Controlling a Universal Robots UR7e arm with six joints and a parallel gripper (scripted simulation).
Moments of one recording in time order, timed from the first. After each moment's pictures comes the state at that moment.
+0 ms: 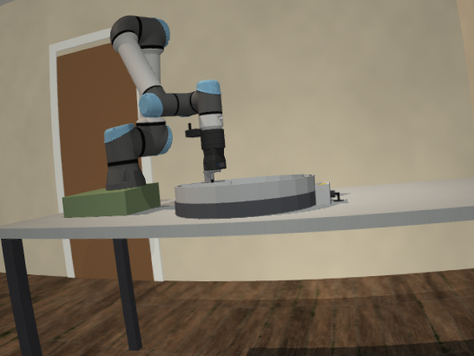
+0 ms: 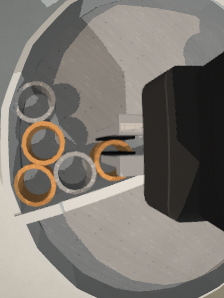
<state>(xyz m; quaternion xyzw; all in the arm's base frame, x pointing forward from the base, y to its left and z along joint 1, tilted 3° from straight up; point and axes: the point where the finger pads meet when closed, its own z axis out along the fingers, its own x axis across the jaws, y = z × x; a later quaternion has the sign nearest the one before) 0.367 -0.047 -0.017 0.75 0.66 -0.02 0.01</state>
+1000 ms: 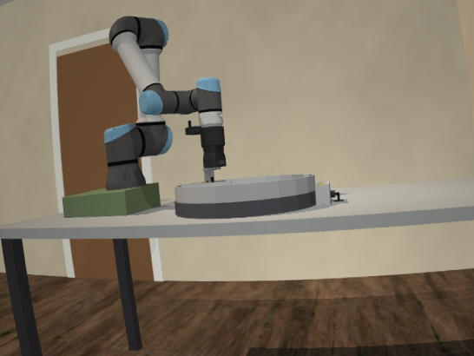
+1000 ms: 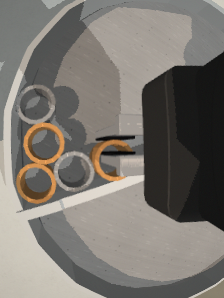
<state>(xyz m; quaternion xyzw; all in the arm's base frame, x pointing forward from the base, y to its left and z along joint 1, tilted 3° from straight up) 0.367 -0.047 -0.009 0.75 0.66 -0.02 0.01</state>
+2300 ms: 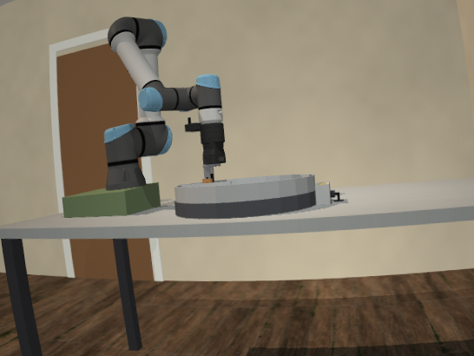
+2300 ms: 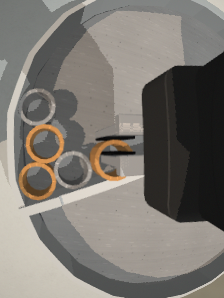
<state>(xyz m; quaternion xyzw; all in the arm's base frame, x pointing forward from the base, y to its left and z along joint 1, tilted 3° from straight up) 0.367 -0.046 0.002 0.75 0.66 -0.02 0.01</state>
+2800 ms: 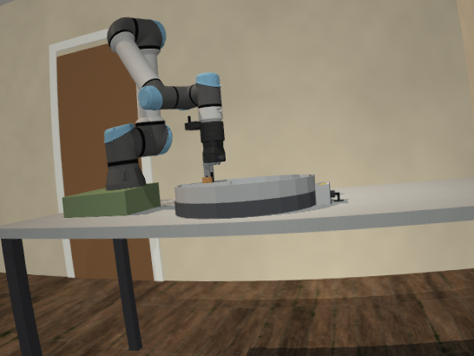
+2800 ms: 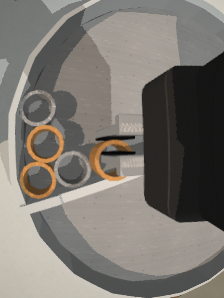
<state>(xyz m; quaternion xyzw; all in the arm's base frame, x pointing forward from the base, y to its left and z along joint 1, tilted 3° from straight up) 0.367 -0.046 0.007 0.75 0.66 -0.02 0.01</state>
